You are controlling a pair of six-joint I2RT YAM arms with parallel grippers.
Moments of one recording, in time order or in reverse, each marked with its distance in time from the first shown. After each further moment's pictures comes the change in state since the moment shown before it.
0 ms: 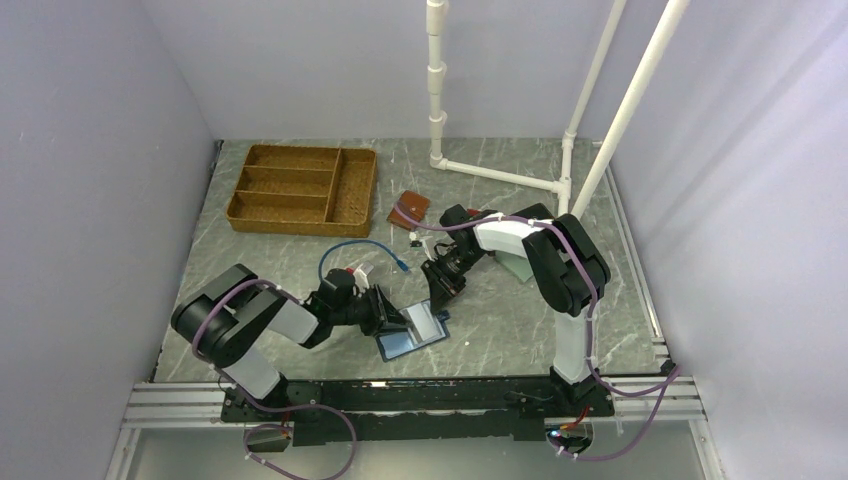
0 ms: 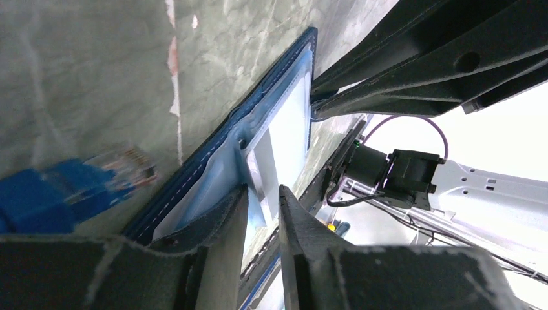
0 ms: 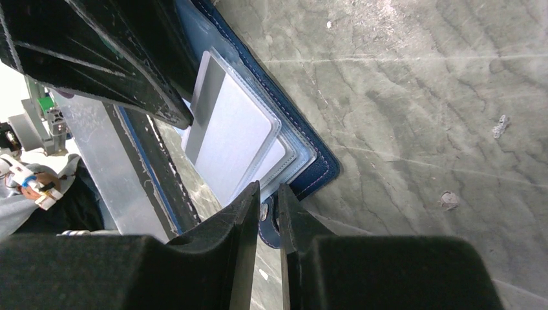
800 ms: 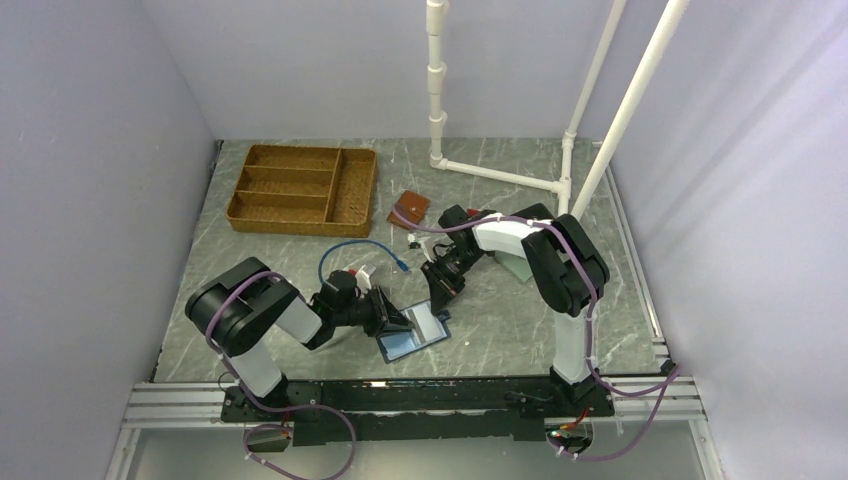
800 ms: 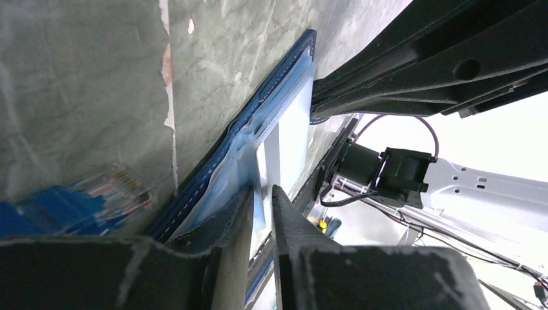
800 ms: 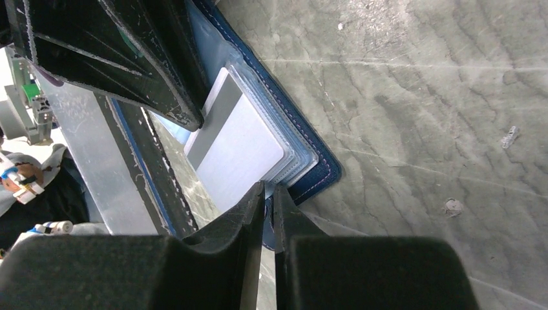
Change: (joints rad) left arm -0.019 0.087 0.001 0.122 0.009 -0.047; right arm 0.011 0.002 0.005 -0.010 -0.003 -0.049
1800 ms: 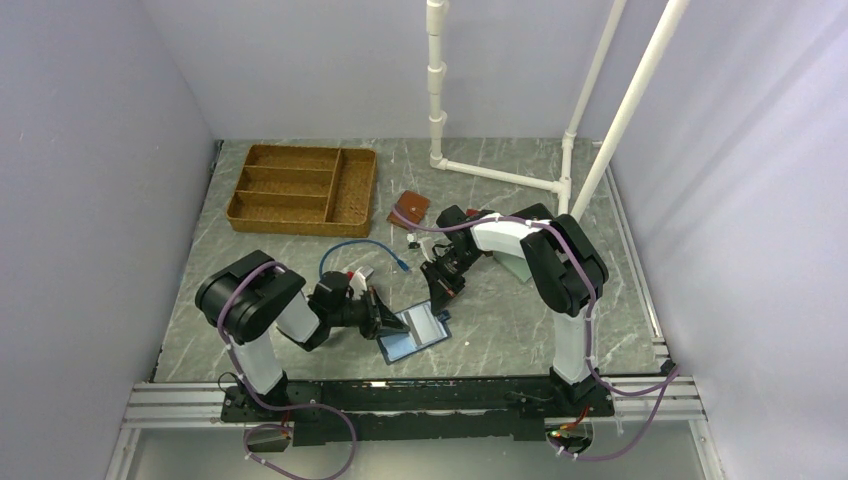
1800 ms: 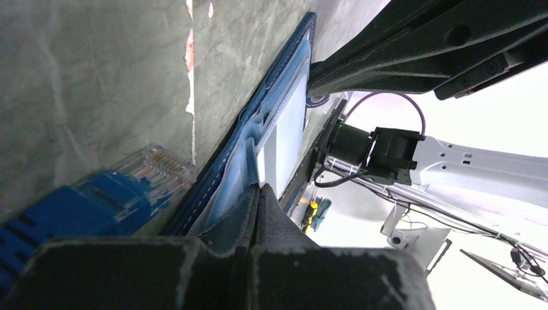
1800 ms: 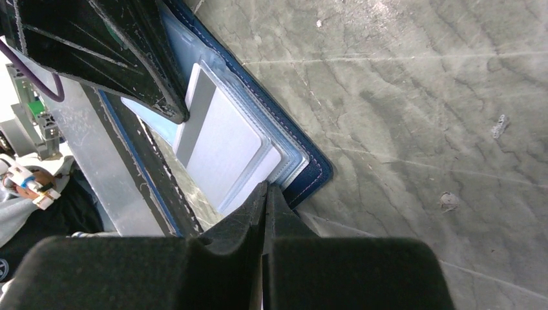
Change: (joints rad) left arm 0.067 0.084 -0.032 0.135 0.132 -0.001; right arm 0.010 0.007 0.007 -0.002 0.054 0.074
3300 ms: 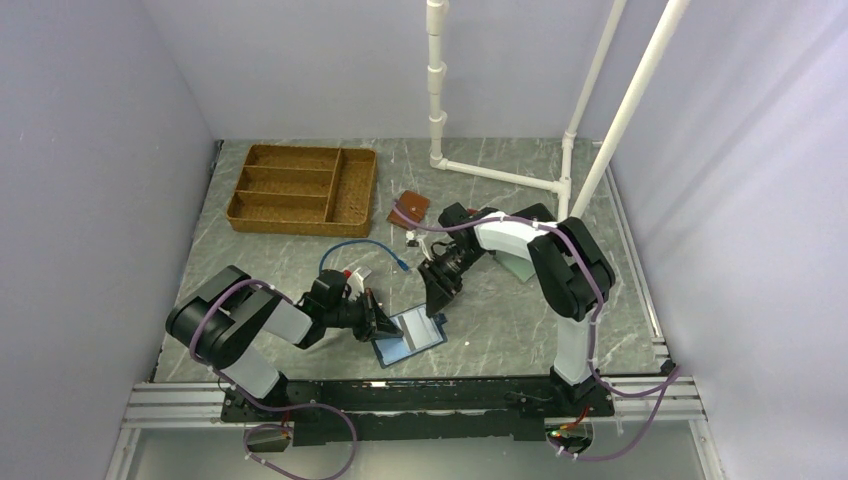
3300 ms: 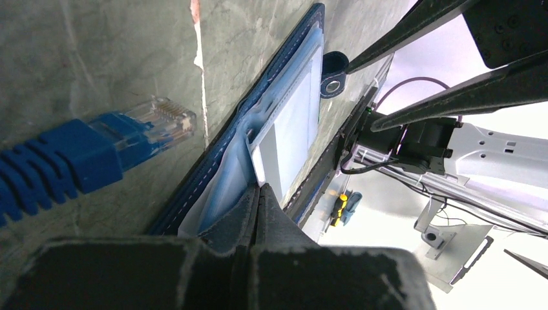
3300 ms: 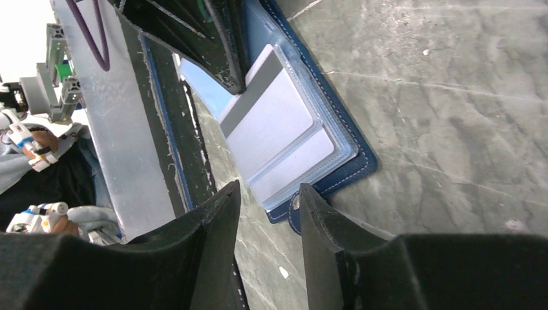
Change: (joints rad) left arm 0.013 -0.179 0.001 -0.284 -0.002 0.157; right arm -0.009 -0.051 0.000 -0.046 -0.153 -0.142
